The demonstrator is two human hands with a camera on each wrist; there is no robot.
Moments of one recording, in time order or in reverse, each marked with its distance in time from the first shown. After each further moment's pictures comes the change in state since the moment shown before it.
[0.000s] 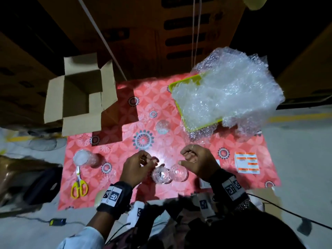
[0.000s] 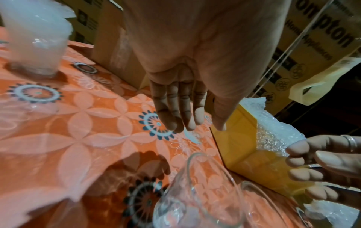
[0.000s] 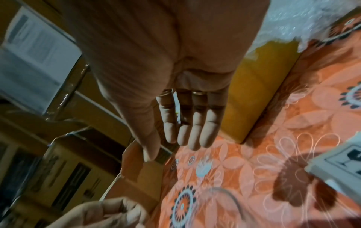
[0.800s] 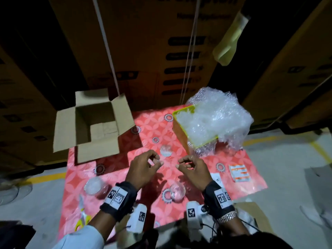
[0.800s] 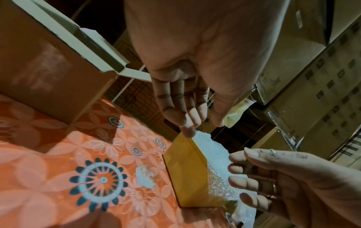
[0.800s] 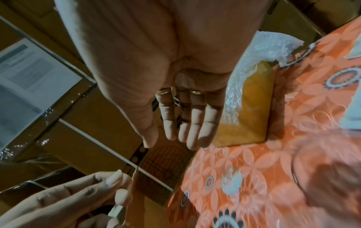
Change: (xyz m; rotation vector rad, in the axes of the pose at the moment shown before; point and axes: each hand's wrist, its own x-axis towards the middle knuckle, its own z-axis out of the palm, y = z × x) left_hand 0.025 0.014 -0.093 -0.082 -0.034 0.462; right_hand -0.011 -0.098 0.084 0.097 0.380 0.115
